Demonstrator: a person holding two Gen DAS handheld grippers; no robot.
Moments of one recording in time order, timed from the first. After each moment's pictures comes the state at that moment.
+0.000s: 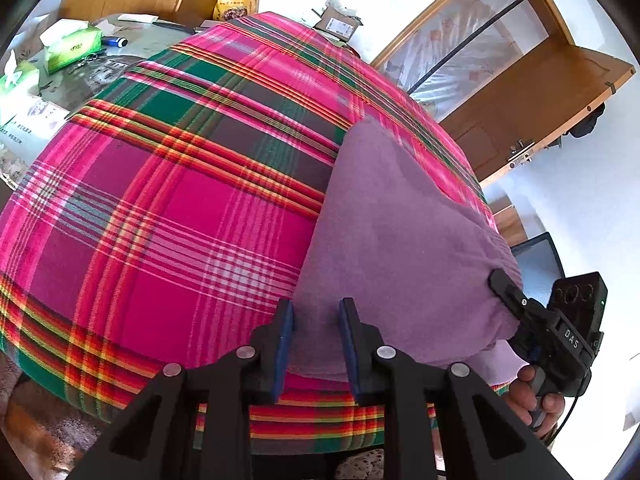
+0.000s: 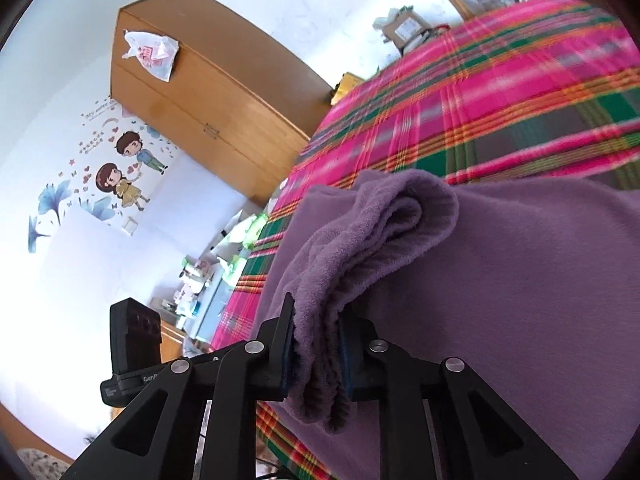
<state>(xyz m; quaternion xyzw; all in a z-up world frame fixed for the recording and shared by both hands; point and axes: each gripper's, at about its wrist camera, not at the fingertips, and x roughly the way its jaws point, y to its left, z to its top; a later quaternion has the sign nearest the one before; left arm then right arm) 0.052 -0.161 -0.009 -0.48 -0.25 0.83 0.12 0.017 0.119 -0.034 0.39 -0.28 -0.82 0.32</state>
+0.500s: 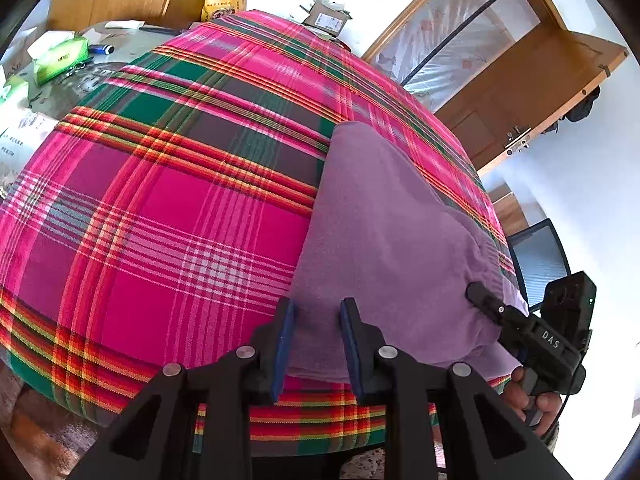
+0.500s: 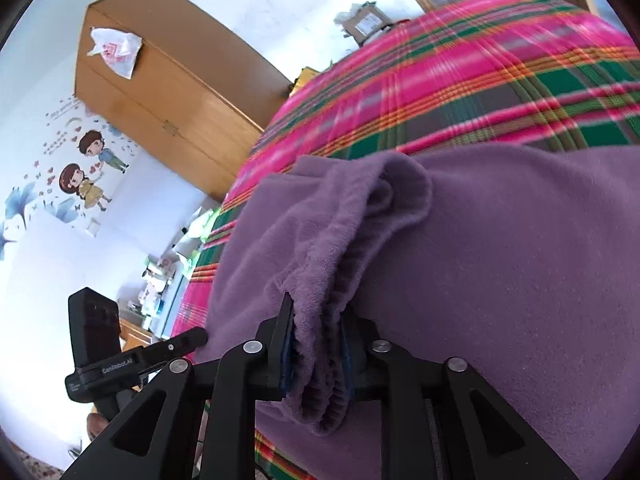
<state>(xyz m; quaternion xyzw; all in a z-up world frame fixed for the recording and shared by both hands) 0.050 -0.149 -0.008 -0.49 -0.23 0.83 0.13 0.022 0.134 -0.060 0.43 -0.26 -0.83 0.26</state>
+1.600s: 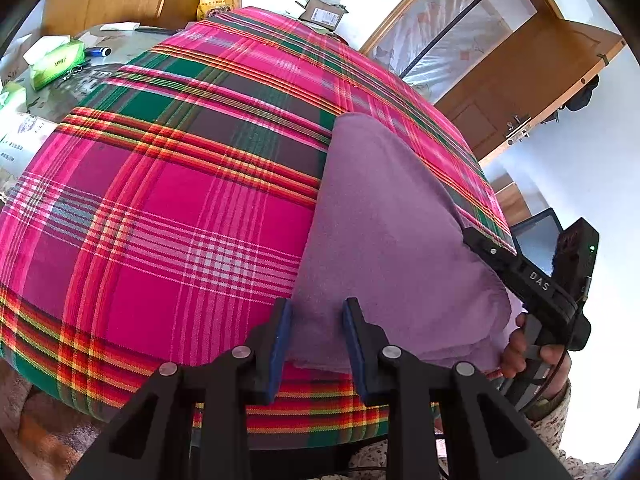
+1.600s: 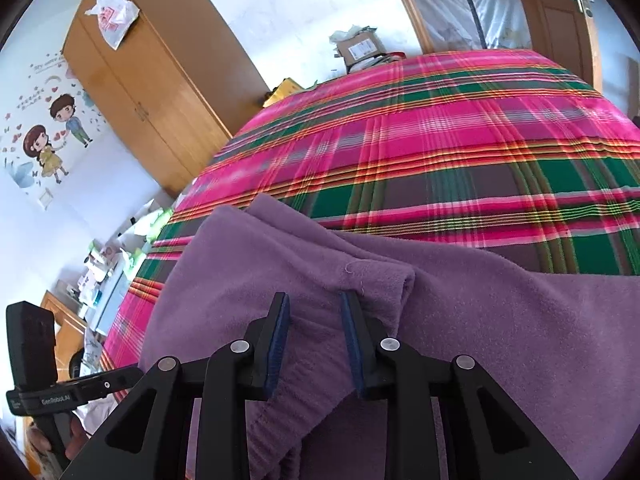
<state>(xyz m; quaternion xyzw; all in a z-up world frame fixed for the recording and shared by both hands) 0.057 -0.146 -0.011 -0.49 -0.22 0.83 0.13 -0.010 0.121 -0.040 0.41 -0.15 -0.88 0.19</state>
